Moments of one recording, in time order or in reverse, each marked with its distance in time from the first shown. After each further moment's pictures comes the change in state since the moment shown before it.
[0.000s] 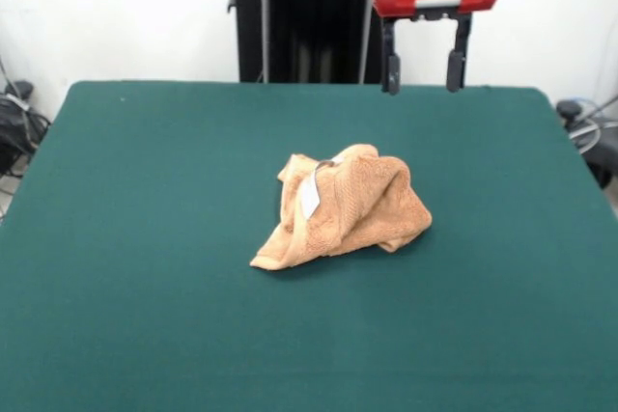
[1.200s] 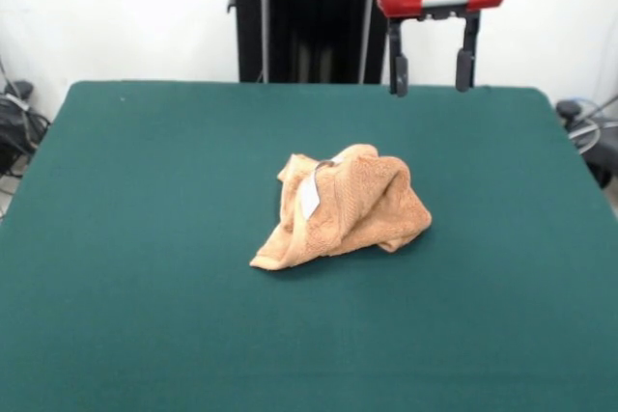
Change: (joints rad) arm -0.039 -0.003 0.056 0.001 0.000 -0.001 0.000
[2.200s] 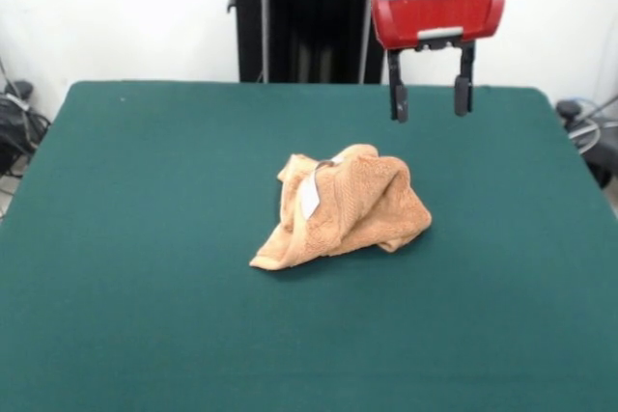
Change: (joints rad) arm -0.027 0.057 0.032 0.016 0.000 -0.048 0.000
